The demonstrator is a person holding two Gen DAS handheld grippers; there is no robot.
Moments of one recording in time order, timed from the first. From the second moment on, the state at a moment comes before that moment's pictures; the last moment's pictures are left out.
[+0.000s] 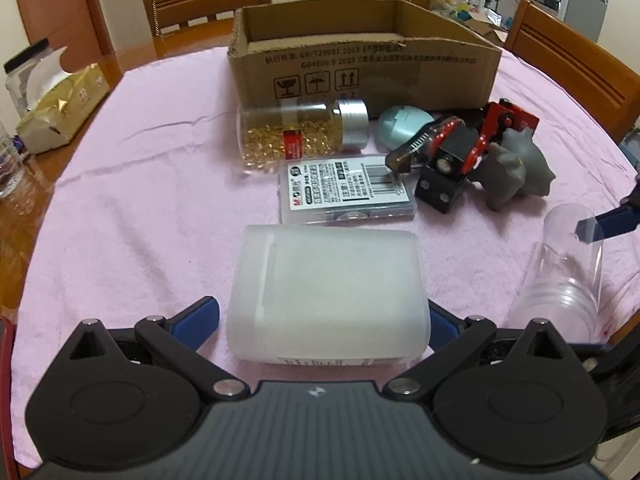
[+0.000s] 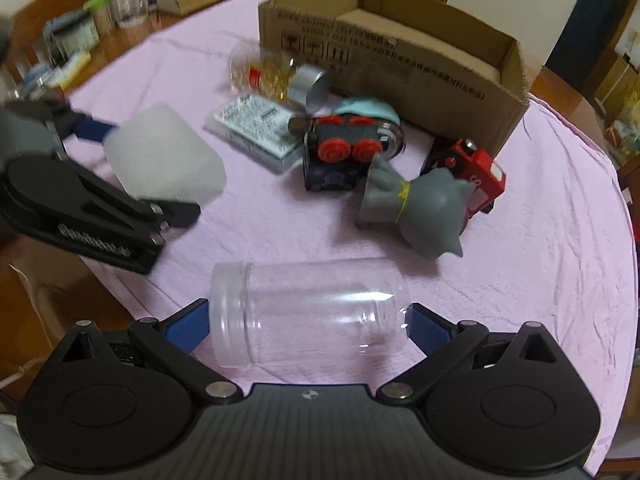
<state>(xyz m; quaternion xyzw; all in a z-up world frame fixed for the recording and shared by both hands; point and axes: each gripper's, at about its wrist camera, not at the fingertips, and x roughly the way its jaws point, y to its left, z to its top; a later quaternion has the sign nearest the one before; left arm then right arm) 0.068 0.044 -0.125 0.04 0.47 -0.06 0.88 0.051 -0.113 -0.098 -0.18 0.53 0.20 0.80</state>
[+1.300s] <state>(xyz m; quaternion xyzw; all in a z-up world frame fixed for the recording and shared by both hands) 0.081 0.040 -0.092 0.08 0.50 -0.13 0.86 0.067 -0.108 -0.077 -0.21 0.53 0.22 0.79</state>
